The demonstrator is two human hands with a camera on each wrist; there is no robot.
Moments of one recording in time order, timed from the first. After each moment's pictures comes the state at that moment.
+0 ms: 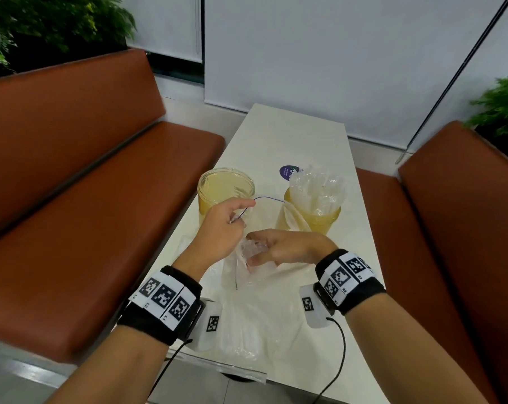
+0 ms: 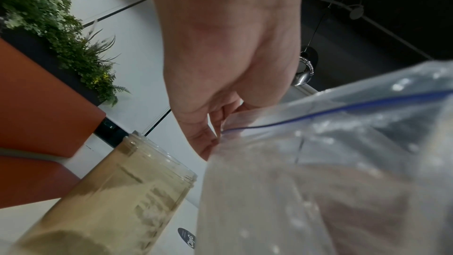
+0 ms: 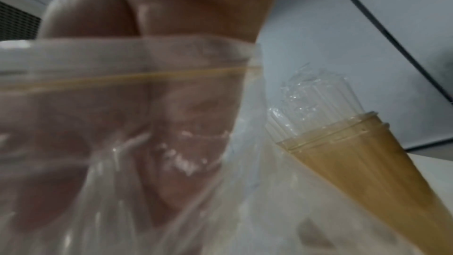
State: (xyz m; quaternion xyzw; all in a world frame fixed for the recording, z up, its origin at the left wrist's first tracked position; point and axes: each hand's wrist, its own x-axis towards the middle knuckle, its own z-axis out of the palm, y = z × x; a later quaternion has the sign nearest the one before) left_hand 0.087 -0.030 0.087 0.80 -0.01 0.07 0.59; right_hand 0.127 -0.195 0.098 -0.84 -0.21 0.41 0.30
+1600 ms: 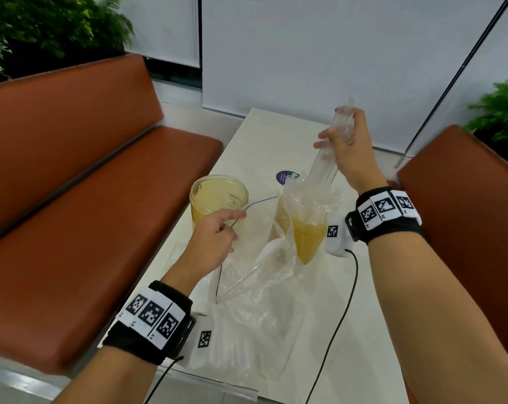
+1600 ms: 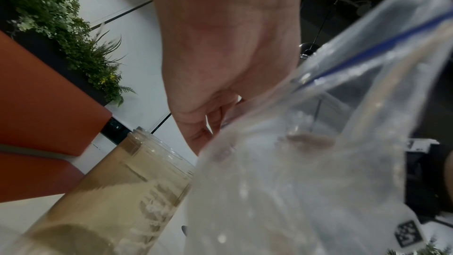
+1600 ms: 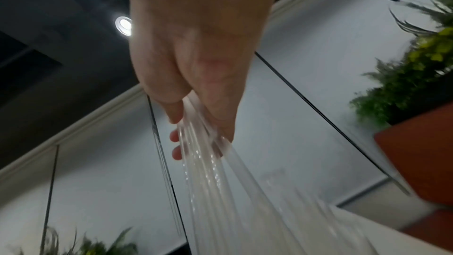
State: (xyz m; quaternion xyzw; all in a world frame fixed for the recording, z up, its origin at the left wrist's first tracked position) left_hand 0.094 -0.031 0.075 0.79 0.03 0.05 0.61; right_hand 0.247 -0.271 0.188 -0.79 -0.16 -0.18 0.56
